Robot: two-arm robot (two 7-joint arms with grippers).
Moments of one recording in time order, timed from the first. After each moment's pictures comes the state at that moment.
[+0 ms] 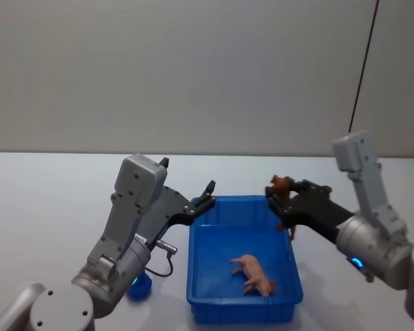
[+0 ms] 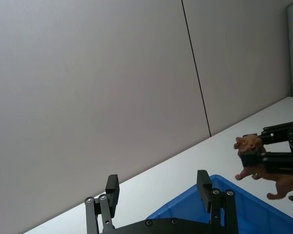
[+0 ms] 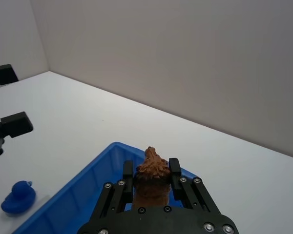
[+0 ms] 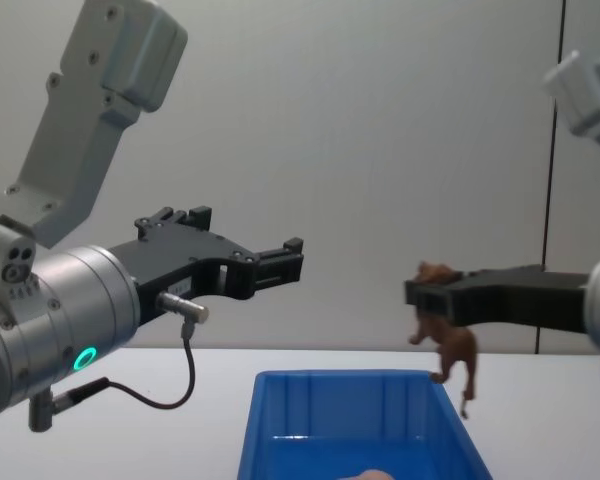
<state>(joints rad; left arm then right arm) -0.24 0.38 0.45 -1.63 -0.20 0.01 -0.01 0.28 0.20 -0.29 -1.51 0.19 0.28 0.32</state>
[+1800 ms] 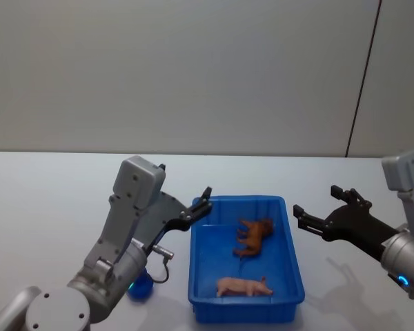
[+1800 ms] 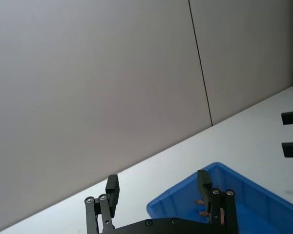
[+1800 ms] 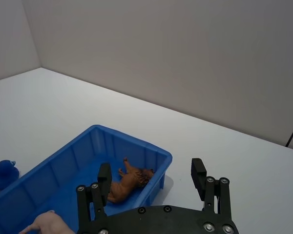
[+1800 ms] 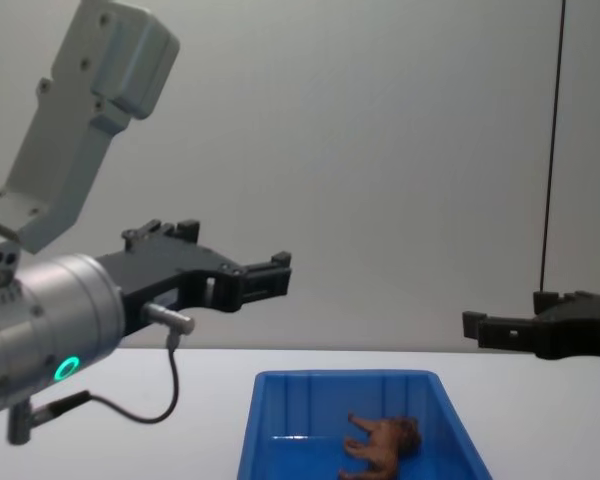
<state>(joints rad) -0.21 0.40 0.45 -1.66 -0.21 0.06 0.00 0.21 0.30 -0.22 -1.51 0.26 0.19 0.38</state>
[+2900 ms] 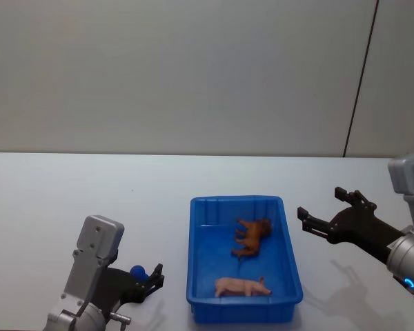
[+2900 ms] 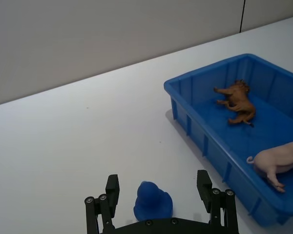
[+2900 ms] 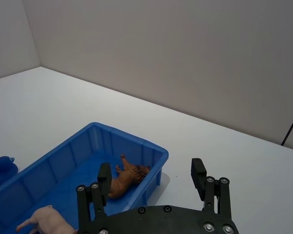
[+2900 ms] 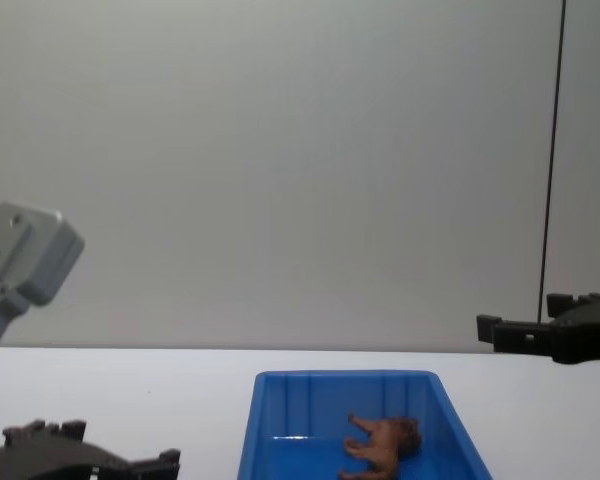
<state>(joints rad) -0.06 0.50 0.41 -1.67 -0.39 0.27 0.10 0.19 0.32 -0.21 -1.51 0.27 0.18 0.40</state>
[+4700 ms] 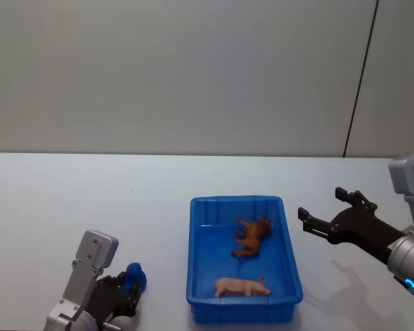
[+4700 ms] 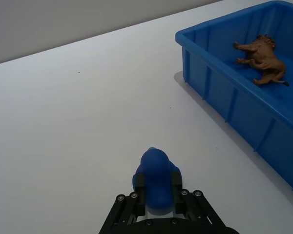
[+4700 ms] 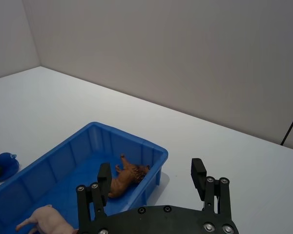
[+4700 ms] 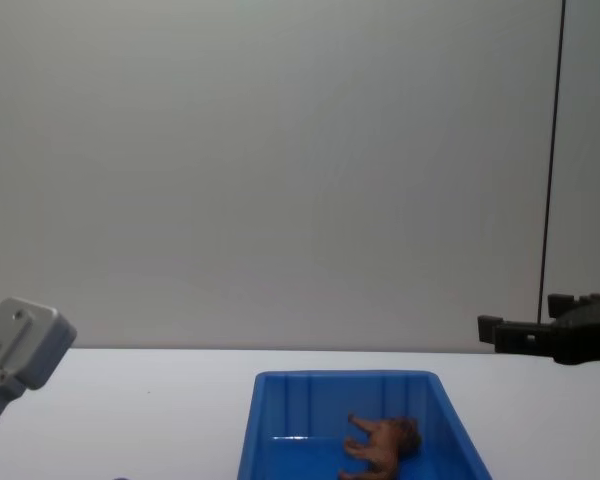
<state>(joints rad) -0.14 0.44 0.38 -1.42 -0.34 0.23 -0.05 0.19 0.32 -0.21 -1.51 0.27 0.18 0.40</state>
